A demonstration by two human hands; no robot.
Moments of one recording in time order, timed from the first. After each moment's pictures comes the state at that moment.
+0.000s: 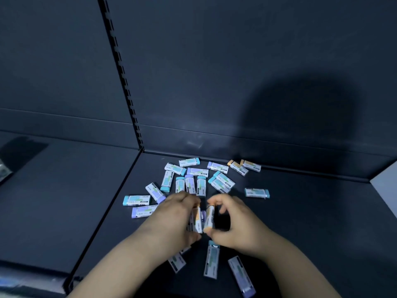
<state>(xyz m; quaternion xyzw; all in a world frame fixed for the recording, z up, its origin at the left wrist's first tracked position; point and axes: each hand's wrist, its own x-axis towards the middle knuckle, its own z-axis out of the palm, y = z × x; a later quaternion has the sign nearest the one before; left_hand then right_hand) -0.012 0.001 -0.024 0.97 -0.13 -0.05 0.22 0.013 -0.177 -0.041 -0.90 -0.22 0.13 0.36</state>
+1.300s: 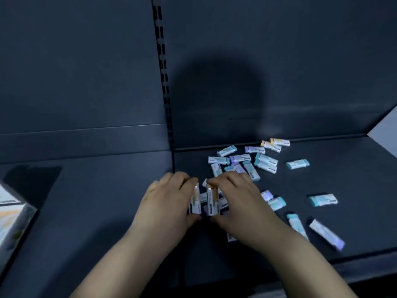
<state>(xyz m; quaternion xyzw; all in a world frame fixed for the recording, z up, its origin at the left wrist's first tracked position) -0.001 0.170 -0.020 0.96 -0.24 0.10 0.08 -0.022 0.000 -0.014 -0.97 -0.15 -0.06 0.20</state>
